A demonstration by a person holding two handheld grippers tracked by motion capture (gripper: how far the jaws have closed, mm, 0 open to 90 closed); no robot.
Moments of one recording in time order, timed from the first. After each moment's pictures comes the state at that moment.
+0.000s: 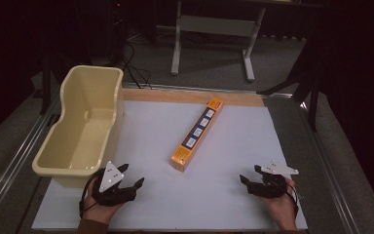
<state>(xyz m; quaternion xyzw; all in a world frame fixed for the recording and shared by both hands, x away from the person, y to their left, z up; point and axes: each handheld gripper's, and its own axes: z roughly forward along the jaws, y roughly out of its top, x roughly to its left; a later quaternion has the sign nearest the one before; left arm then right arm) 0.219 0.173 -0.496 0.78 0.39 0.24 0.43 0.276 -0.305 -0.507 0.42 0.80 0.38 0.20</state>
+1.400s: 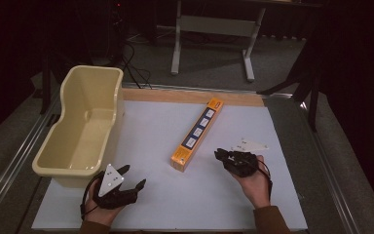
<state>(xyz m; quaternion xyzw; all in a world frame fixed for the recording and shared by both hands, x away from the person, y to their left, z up) 0.212 0.169 -0.495 0.77 0.38 0.25 0.45 0.316 -0.208 -0.459 0.35 0.81 0.44 0.18</state>
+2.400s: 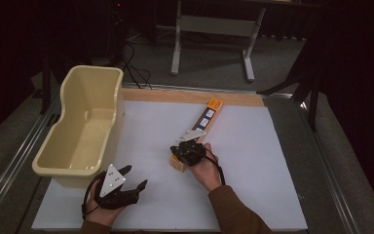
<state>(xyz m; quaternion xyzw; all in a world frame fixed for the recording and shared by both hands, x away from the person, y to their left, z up) 0.212 0.167 -0.495 0.77 0.38 0.25 0.46 0.357 -0.073 -0.489 0.30 0.86 0.39 0.13</state>
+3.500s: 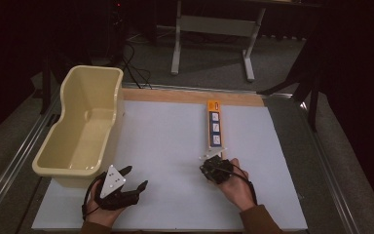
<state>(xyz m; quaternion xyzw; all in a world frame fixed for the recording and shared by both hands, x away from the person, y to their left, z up) 0.211 0.166 -0.496 0.77 0.38 0.25 0.45 0.309 -0.157 -0.488 0.31 0.90 0.25 0.15</state>
